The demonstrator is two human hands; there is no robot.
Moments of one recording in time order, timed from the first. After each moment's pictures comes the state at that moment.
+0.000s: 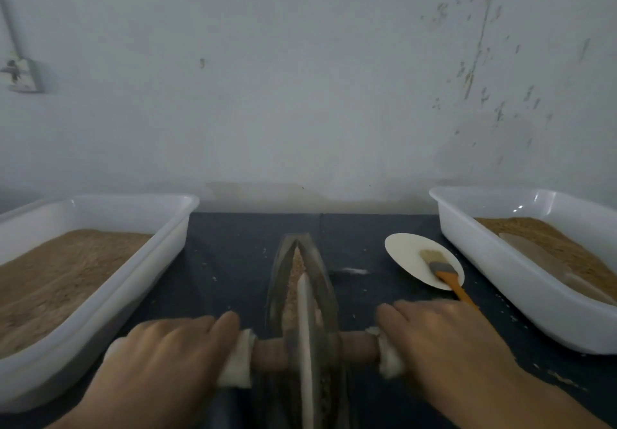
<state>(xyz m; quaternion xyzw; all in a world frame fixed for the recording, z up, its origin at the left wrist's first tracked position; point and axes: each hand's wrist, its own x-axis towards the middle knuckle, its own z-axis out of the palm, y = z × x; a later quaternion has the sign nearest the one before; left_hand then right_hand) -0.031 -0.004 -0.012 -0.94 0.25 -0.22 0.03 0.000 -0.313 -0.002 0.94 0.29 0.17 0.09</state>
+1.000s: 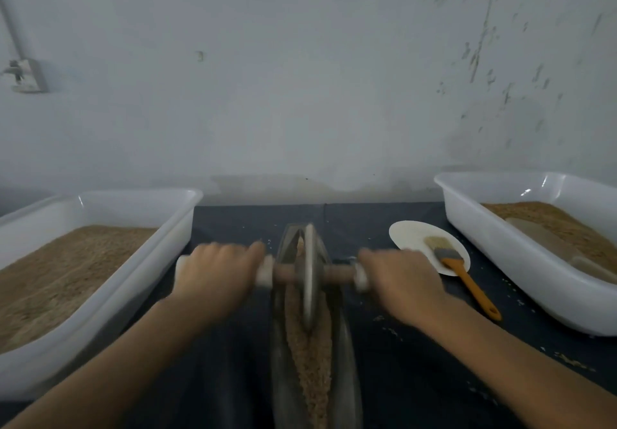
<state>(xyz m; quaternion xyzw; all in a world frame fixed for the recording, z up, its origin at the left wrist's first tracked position) 0.046 -0.027 0.007 -0.95 0.12 -0.21 0.17 0.069 -0.296 -0.014 0.97 0.19 0.17 0.06</state>
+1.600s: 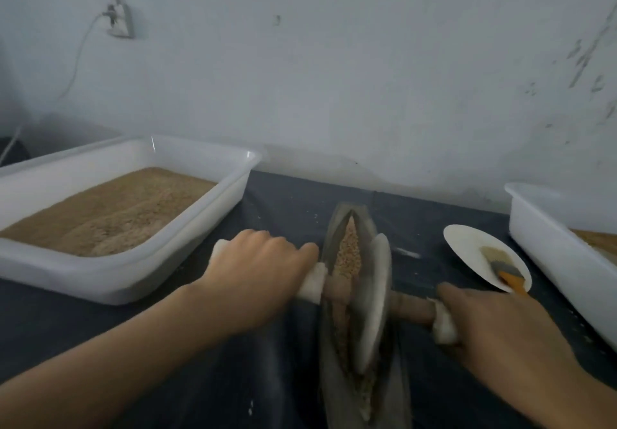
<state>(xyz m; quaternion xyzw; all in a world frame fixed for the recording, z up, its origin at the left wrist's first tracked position) -0.012 -0.022 -0.002 -0.94 0.19 -0.23 0.17 0.009 -0.308 -0.003 0.96 0.21 0.12 0.12</state>
